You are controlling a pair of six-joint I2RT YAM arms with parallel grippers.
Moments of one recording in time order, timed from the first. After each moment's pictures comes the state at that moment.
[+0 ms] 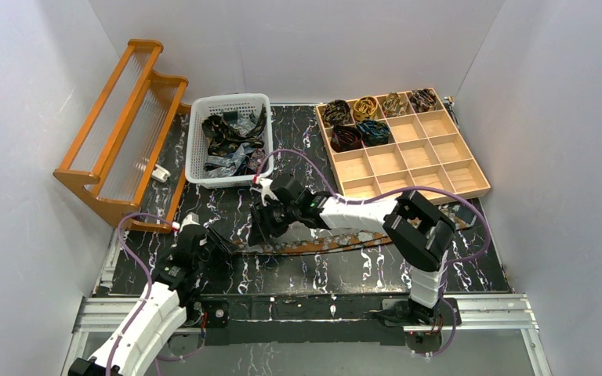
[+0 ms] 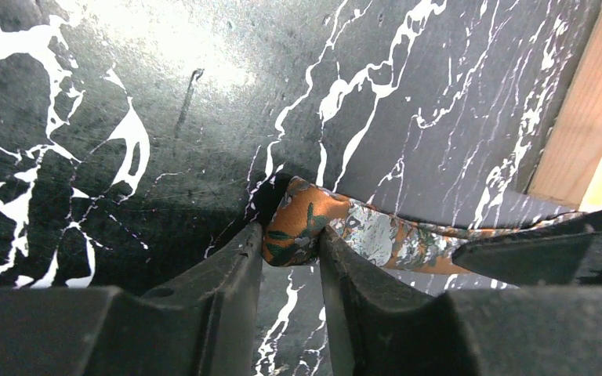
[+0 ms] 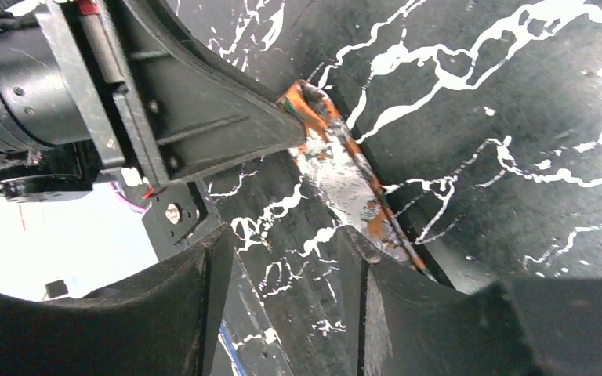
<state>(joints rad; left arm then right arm) -0.32 0.51 0.16 -0.44 0.03 -1.00 1.02 1.84 1.14 0.00 -0.46 0.53</state>
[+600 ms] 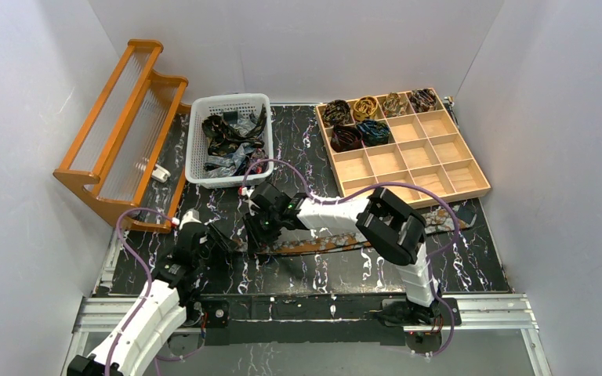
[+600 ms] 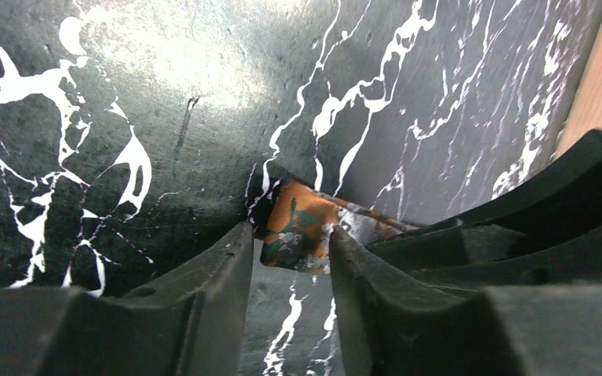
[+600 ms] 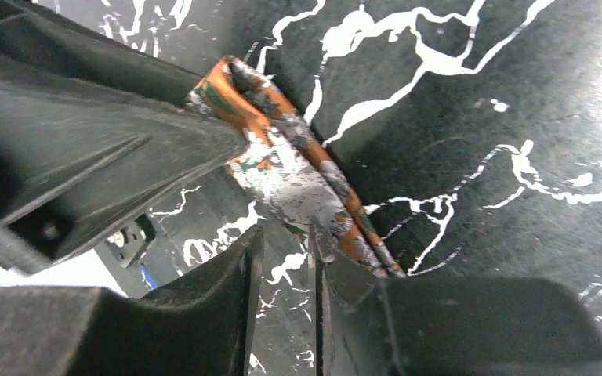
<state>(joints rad) -0.32 0.54 0.17 -0.42 0.00 -0.92 1.09 2.02 1.35 -0.21 -0.38 0.53</state>
